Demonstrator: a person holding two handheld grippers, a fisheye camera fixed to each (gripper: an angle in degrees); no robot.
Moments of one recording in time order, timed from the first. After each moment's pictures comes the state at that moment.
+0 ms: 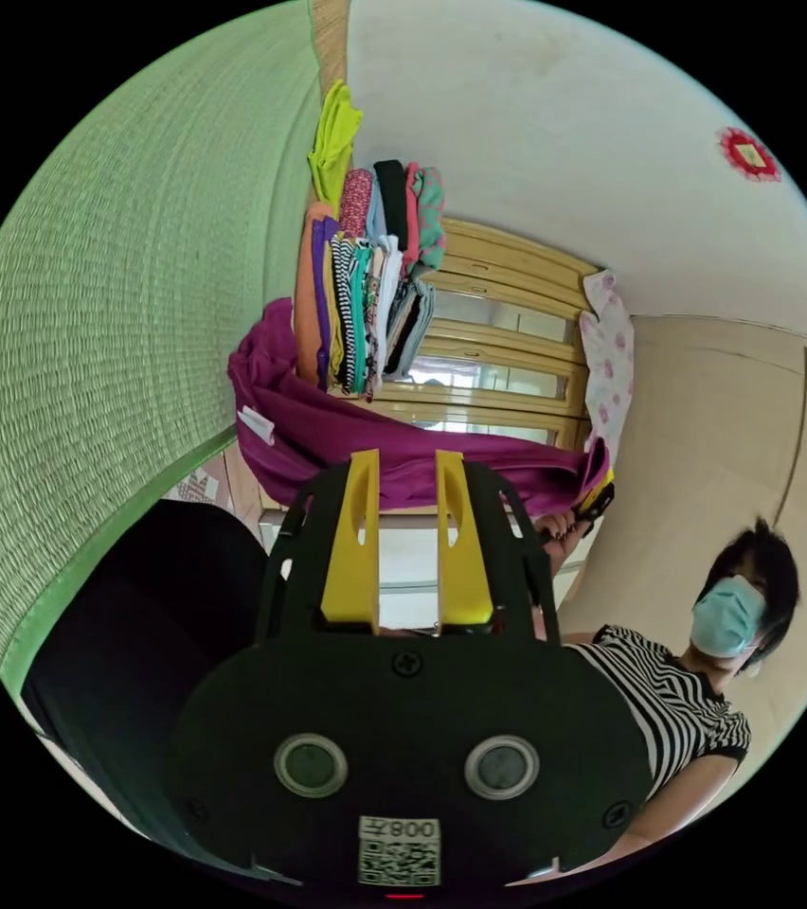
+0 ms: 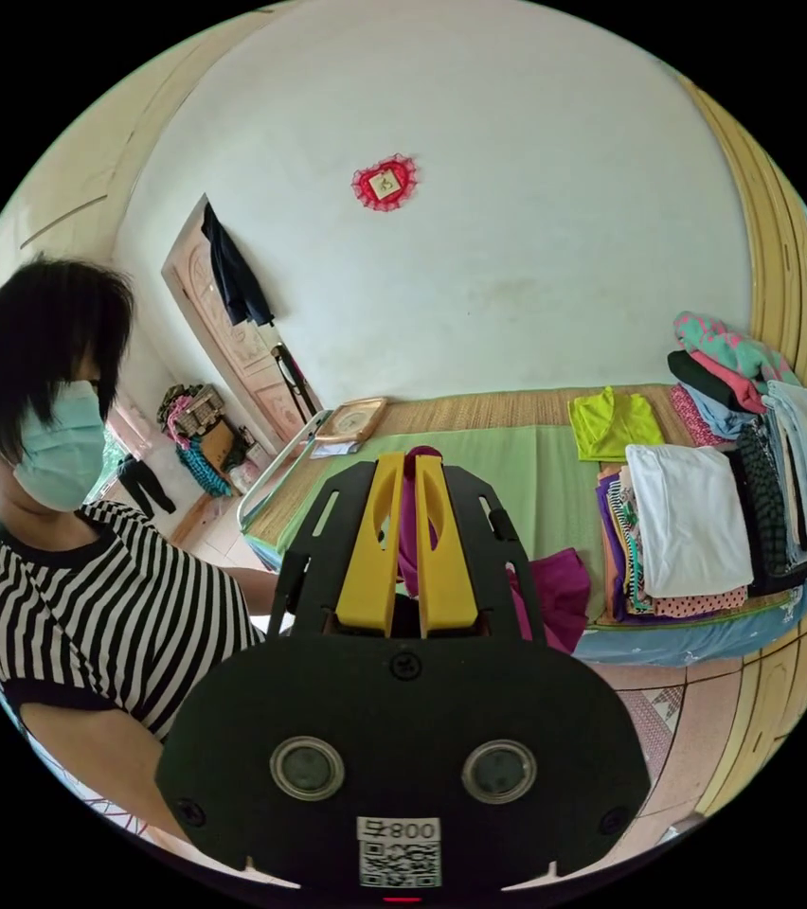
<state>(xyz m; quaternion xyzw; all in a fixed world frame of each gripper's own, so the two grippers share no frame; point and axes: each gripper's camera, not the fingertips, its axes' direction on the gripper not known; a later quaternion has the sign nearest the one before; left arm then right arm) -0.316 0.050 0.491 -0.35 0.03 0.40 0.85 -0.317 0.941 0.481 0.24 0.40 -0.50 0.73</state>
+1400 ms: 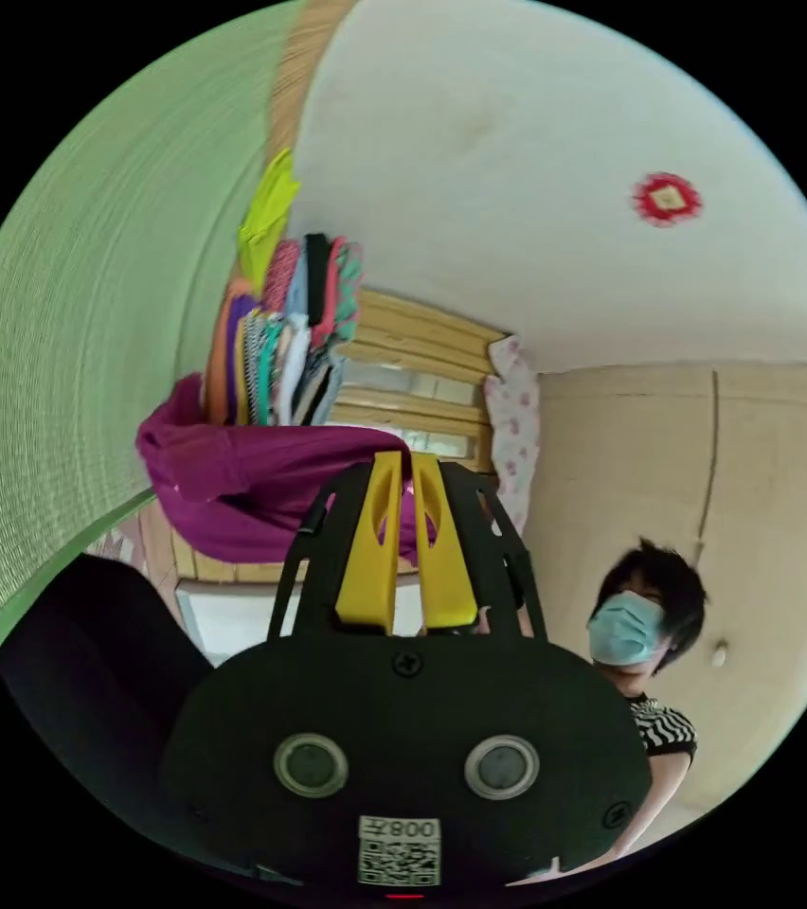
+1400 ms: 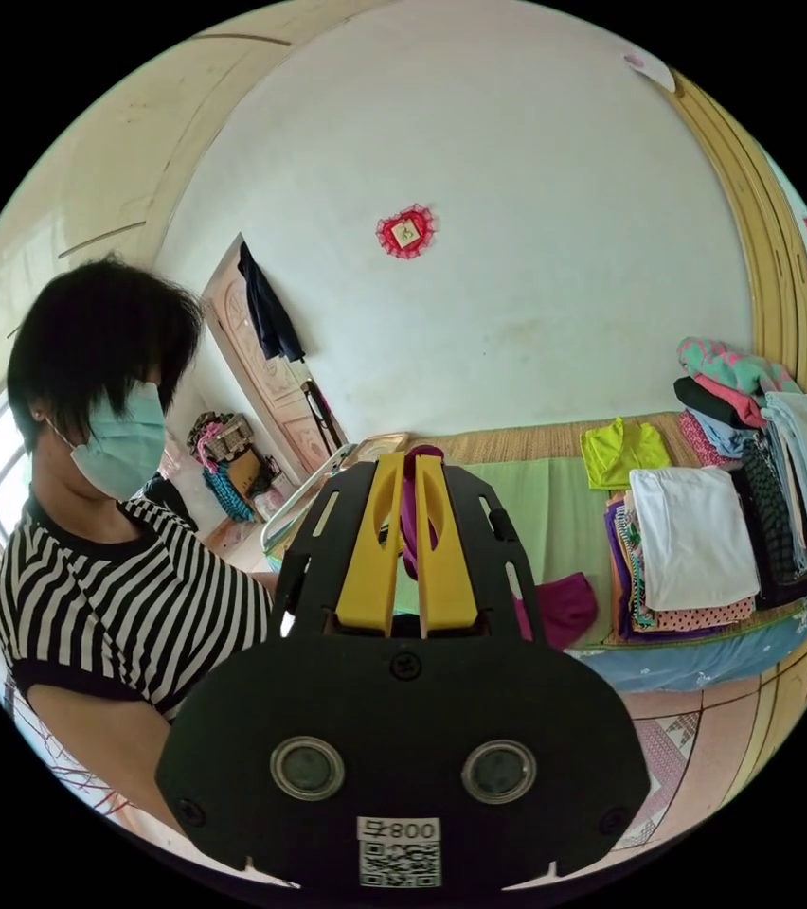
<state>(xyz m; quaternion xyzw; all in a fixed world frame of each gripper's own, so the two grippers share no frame) -0.232 0.243 0.250 -0.29 0.21 0.36 0.86 -0.271 0.994 0.404 0.27 0.33 -0.55 0.72</state>
